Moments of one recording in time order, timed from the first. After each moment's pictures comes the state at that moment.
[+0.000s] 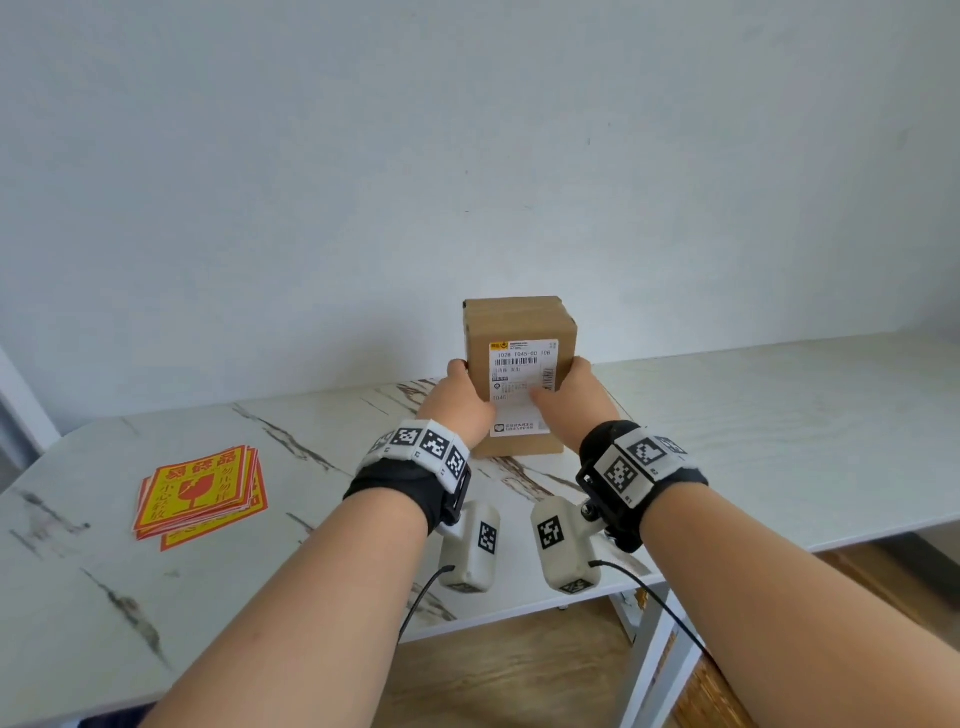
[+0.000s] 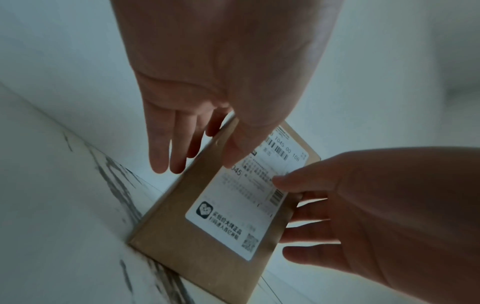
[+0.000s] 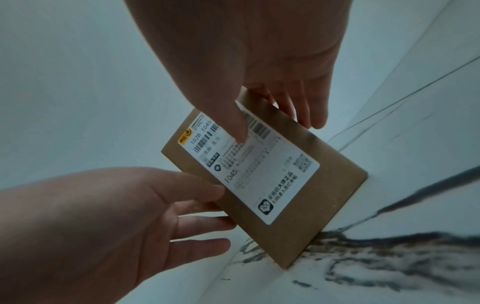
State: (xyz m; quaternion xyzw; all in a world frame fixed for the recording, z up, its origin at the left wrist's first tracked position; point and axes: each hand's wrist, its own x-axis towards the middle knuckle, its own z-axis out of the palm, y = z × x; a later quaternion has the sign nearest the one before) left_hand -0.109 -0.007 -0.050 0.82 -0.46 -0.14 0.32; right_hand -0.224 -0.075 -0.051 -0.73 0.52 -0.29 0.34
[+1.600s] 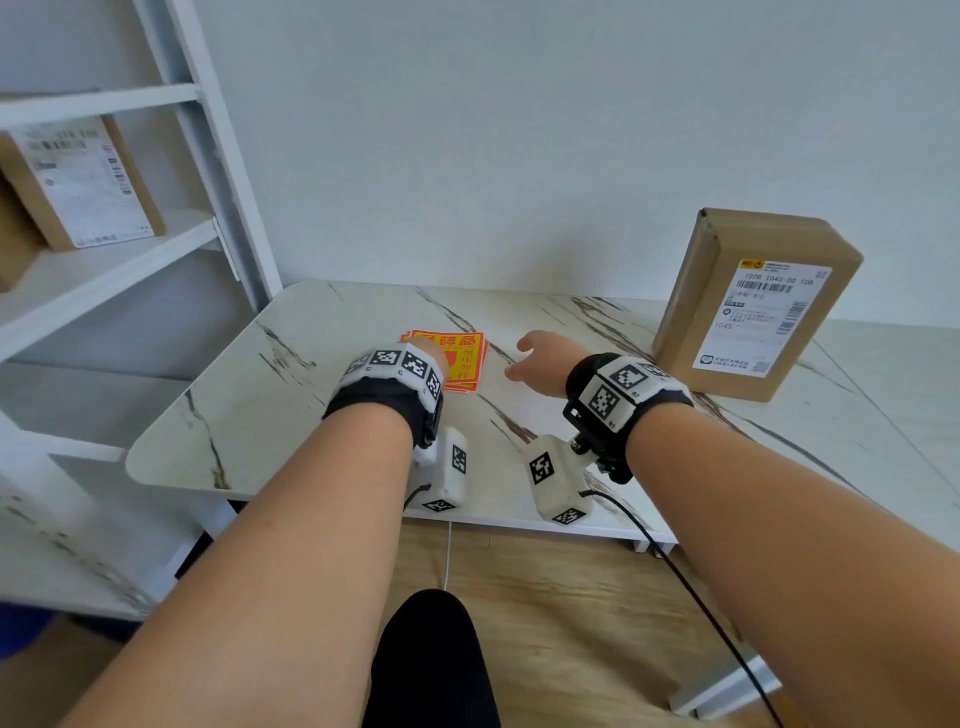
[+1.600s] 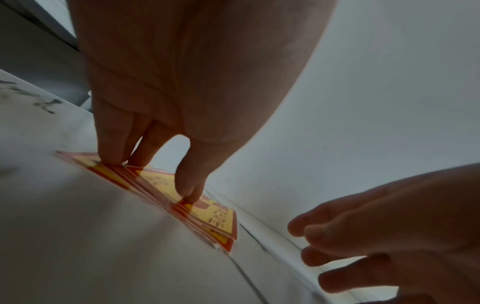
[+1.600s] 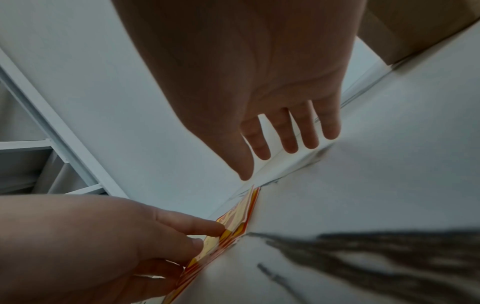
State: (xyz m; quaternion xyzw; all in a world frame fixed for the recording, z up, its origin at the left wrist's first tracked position) left_hand 0.083 0.131 -0.122 0.94 -0.30 -0.17 0.02; right_hand -0.058 0.049 -0.083 -0.90 0.35 0.01 0.25
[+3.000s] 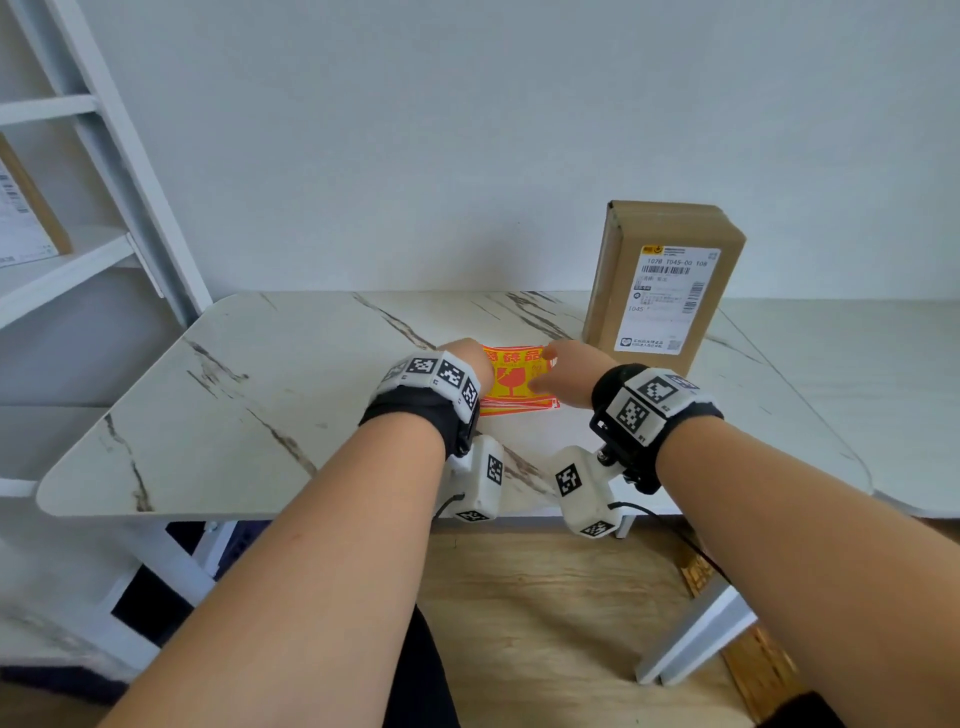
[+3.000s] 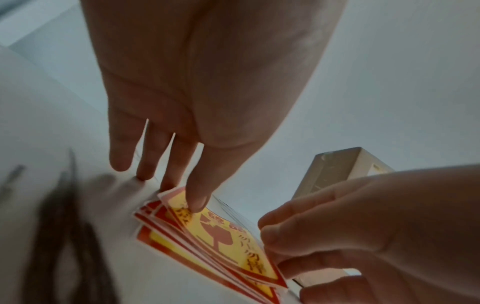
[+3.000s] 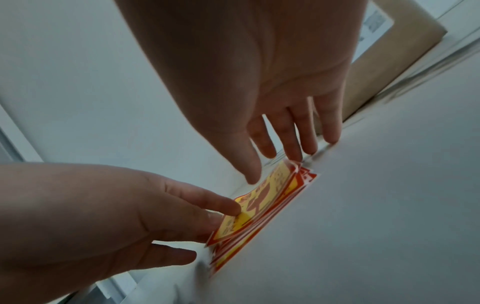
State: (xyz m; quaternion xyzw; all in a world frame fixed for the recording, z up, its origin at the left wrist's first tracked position) left_hand 0.025 0.040 -0.144 0.87 -0.48 -0.09 -0.11; right_hand -0.140 0.008 -0.086 -0.88 0.42 0.00 0.23
